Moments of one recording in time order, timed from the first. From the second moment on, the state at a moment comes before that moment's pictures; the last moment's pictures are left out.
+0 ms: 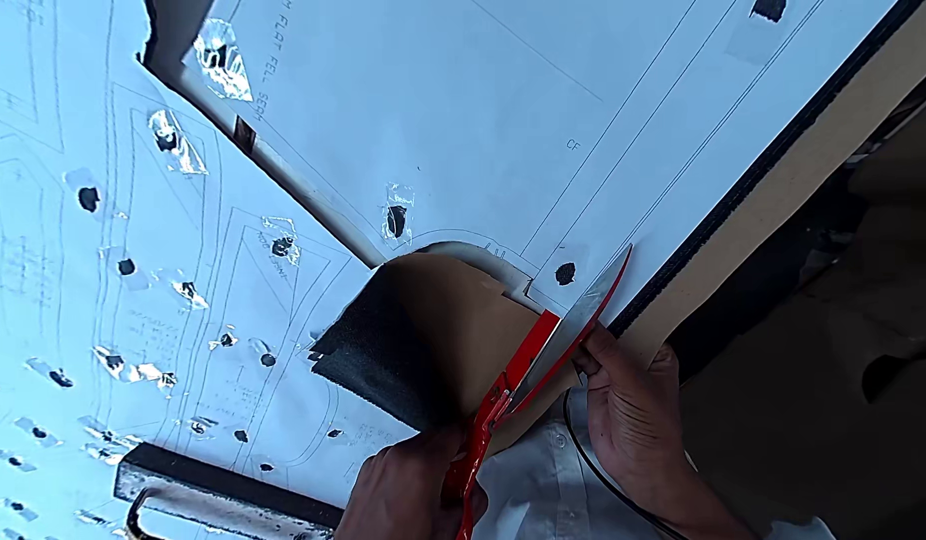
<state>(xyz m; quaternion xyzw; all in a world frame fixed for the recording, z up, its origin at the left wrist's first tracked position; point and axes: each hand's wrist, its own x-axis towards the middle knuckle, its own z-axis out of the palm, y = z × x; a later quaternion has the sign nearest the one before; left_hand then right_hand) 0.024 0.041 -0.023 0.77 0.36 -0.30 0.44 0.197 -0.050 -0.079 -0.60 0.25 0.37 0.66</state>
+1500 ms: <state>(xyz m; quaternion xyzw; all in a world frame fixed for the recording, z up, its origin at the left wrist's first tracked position) 0.038 0.034 -0.029 0.82 0.36 -0.25 0.37 0.202 -0.053 -0.077 -0.60 0.25 0.38 0.65</state>
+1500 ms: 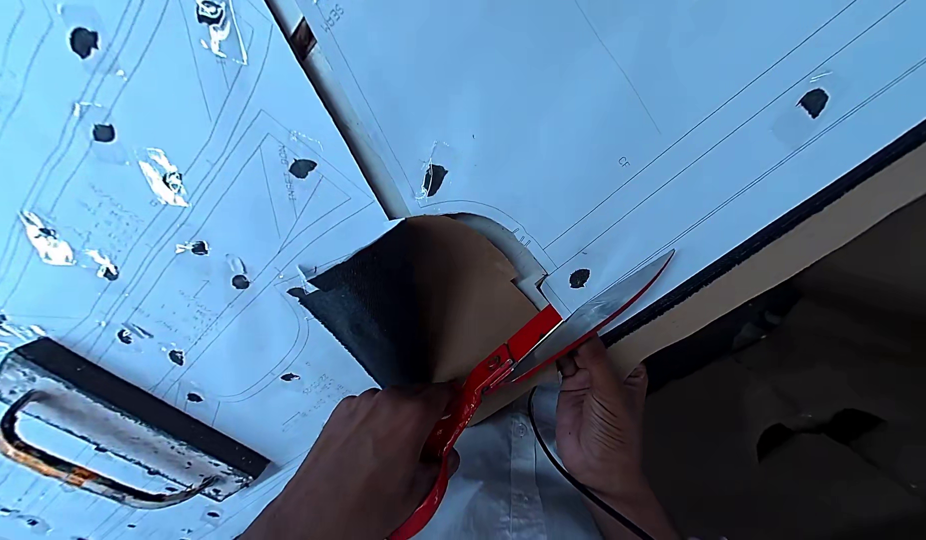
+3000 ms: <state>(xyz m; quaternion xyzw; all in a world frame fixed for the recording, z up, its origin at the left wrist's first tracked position) 0.046 0.036 -0.028 0.83 0.36 -0.24 0.35 0.231 -0.046 -0.075 -0.64 0.21 0.39 0.63</state>
